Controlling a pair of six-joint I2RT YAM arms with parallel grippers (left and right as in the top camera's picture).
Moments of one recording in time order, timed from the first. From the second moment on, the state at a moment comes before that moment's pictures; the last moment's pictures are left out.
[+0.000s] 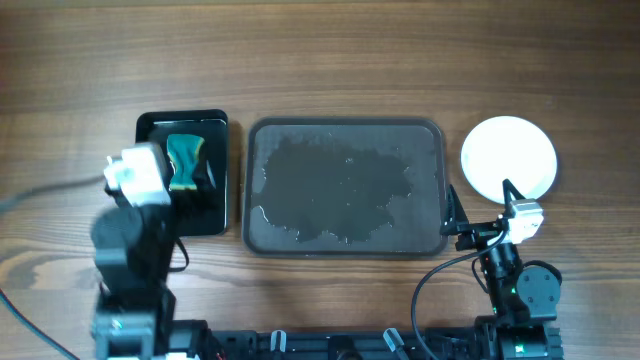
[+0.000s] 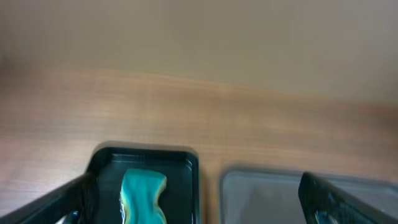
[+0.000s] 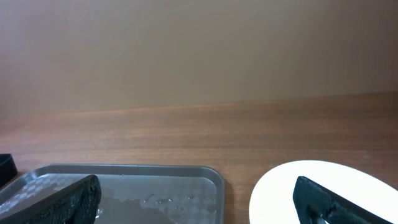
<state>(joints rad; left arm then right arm) 0.01 0.56 0.56 -0.26 0.03 -0.13 0.03 0.02 0.01 0.00 -0.11 0.13</state>
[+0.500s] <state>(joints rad) -0.03 0.03 0.04 -0.03 0.00 -0.06 0.03 0.03 0.01 0.00 -0.11 0.13</state>
